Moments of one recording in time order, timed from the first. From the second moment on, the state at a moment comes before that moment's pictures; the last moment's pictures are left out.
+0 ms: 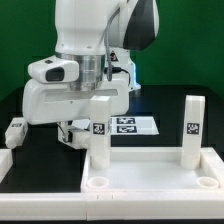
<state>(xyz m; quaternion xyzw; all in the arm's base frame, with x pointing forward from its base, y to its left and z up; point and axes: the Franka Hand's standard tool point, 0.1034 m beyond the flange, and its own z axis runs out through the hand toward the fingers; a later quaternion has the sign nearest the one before) 0.461 -0.091 0.028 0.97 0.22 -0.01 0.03</state>
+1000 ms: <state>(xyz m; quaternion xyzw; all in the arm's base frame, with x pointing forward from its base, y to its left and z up) 0.415 -0.041 0.023 0.88 0.47 0.01 0.05</state>
